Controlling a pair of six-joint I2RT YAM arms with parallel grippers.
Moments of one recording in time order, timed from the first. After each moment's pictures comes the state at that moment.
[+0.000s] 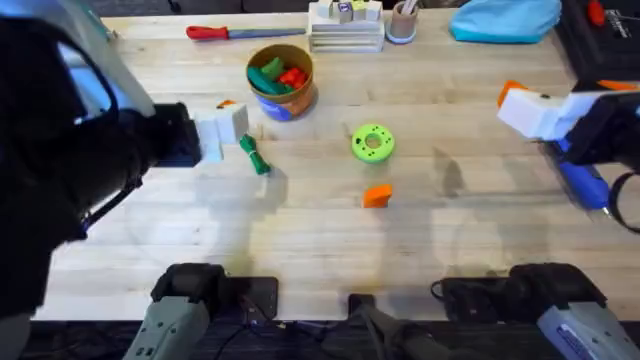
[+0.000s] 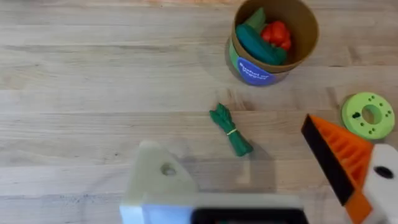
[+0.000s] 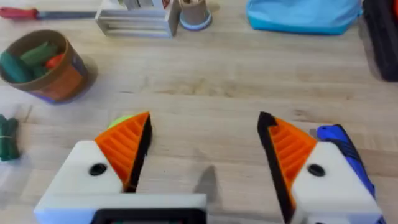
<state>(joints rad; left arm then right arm) -0.01 0.68 0.89 -0.90 0.03 -0.04 0.00 0.55 0.80 -0.74 -0.10 0.04</state>
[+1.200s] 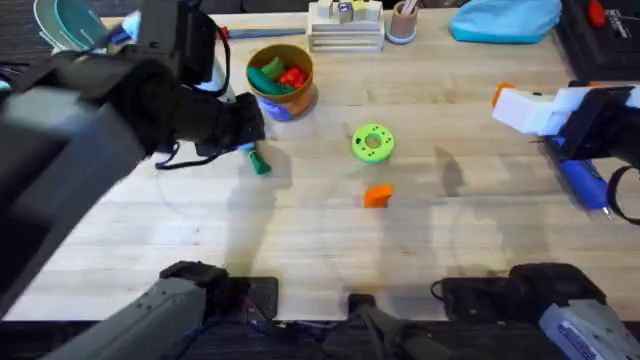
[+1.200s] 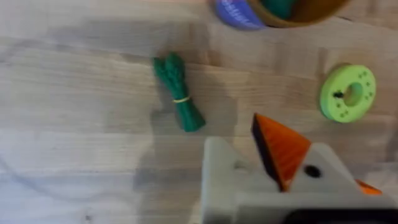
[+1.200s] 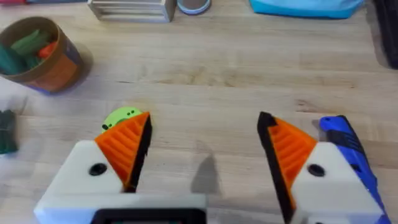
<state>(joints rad) -0.17 1.15 0.88 -0.84 0.14 -0.42 0.00 0.63 0.83 -0.78 -0.10 0.04</state>
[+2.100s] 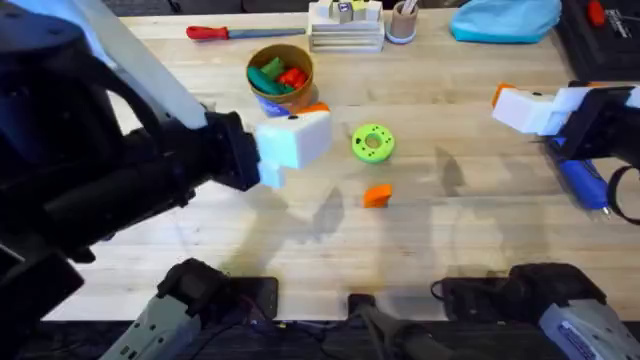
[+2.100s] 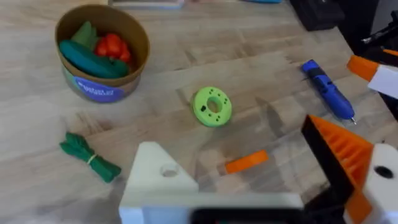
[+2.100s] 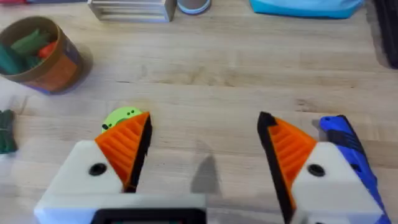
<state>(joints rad) -0.43 0.61 0.88 -0.78 0.21 -0.36 0.00 0.63 0.83 -0.78 -0.10 0.04</state>
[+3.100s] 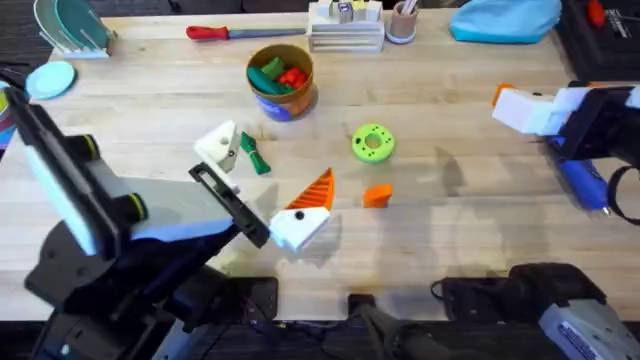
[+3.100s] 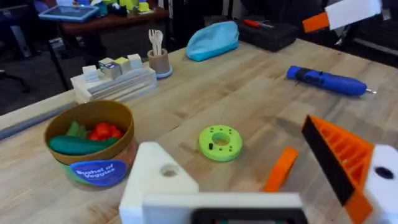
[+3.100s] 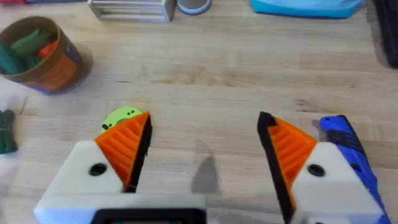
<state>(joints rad) -0.43 0.00 0.29 -0.37 0.35 0.00 0.00 0.63 0.83 -0.78 -0.10 0.04</state>
